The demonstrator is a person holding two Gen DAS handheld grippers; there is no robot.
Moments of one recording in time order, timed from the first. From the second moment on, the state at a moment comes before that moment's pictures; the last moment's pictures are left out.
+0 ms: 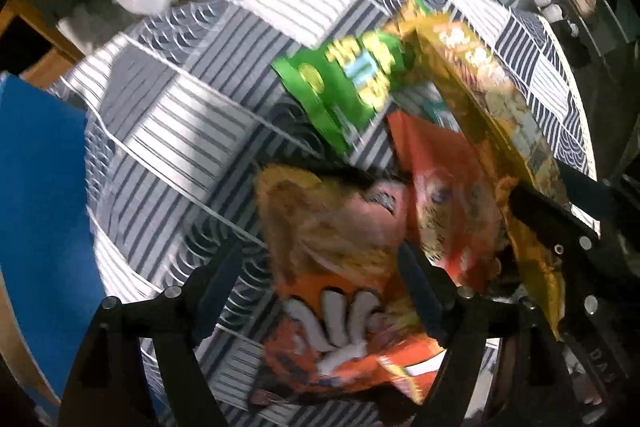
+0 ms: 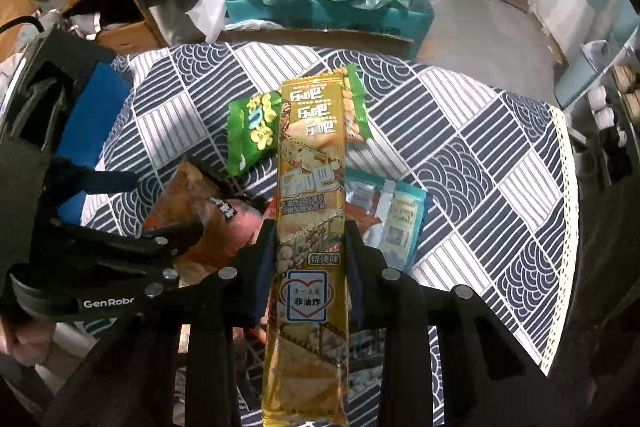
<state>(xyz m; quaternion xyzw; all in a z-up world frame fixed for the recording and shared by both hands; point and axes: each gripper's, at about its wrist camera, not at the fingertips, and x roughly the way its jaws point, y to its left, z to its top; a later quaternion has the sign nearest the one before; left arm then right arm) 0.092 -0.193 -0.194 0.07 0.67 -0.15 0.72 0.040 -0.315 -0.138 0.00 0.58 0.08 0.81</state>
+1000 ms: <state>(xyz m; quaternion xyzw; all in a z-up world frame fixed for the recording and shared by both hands) 0.078 -0.138 -0.181 0.11 0.63 -0.14 0.75 0.038 -0.319 -0.152 0.02 0.60 0.06 0.80</state>
